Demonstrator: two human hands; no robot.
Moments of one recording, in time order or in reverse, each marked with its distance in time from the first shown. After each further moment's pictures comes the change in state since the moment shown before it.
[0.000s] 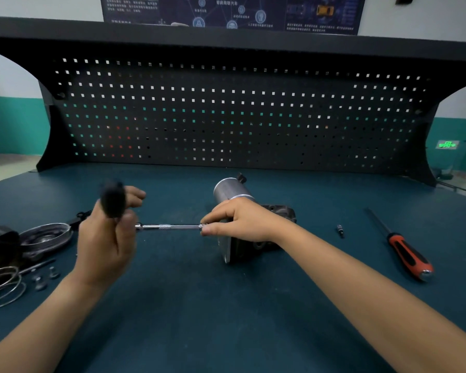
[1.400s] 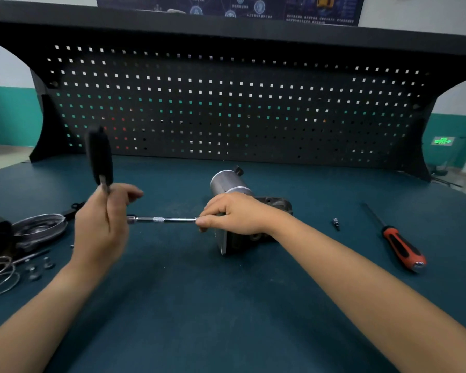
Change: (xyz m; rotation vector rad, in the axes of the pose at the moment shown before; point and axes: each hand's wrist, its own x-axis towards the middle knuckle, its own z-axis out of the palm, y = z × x) left_hand 0.001 0.002 0.006 0.010 -0.010 -0.270; right_hand 0.002 -0.007 0.000 -0.160 -0.081 0.047
